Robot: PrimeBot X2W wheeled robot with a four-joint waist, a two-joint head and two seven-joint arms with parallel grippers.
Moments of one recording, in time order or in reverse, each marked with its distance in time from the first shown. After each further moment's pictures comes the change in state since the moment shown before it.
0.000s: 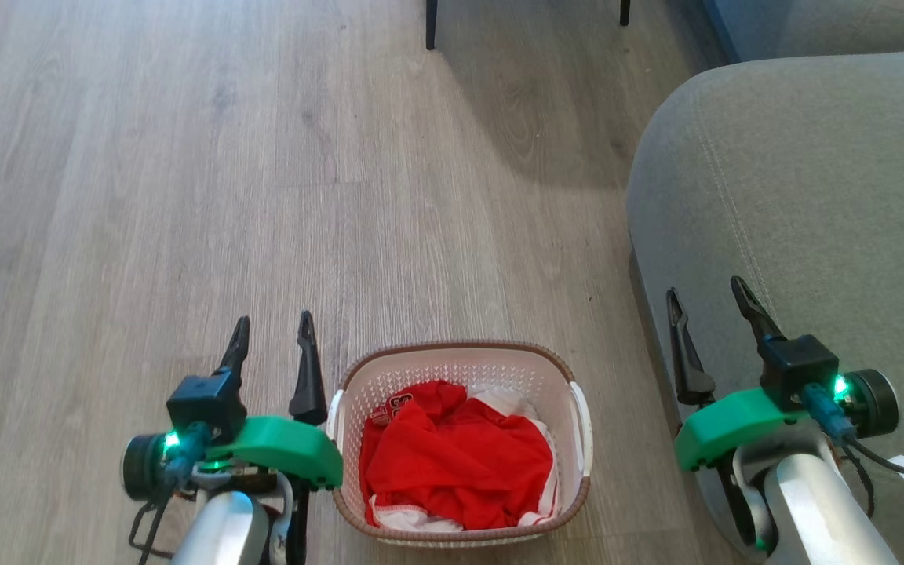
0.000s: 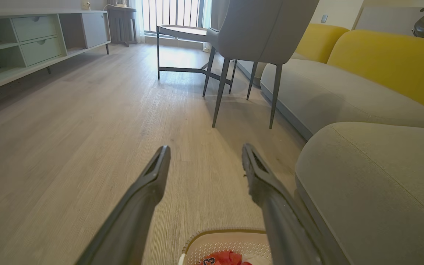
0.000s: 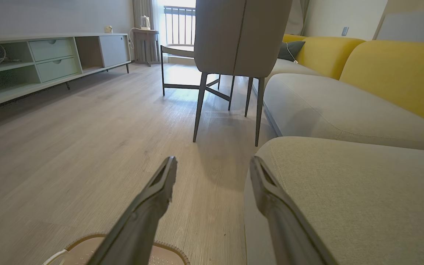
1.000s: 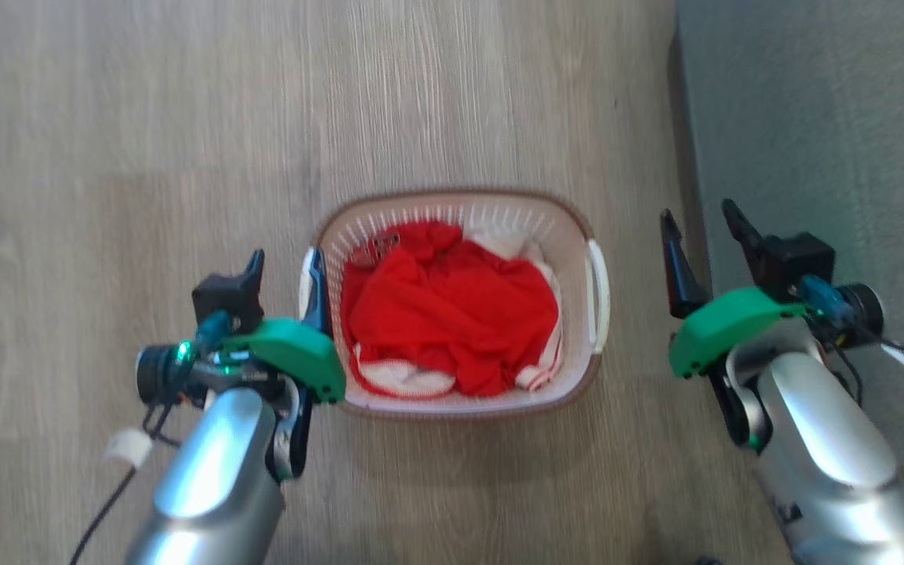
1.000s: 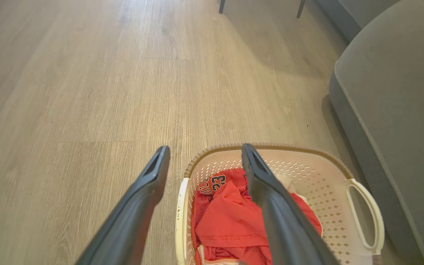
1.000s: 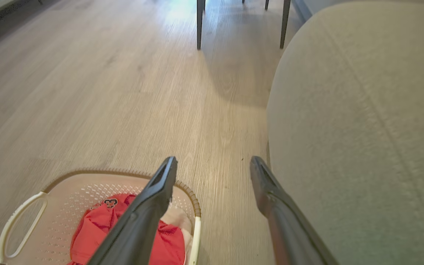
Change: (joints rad) left arm -0.321 -0.008 -0.072 0.383 -0.078 -0.037 0.000; right arm -0.285 -0.042 0.094 0.261 0.173 0.000 0.000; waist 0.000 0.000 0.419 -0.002
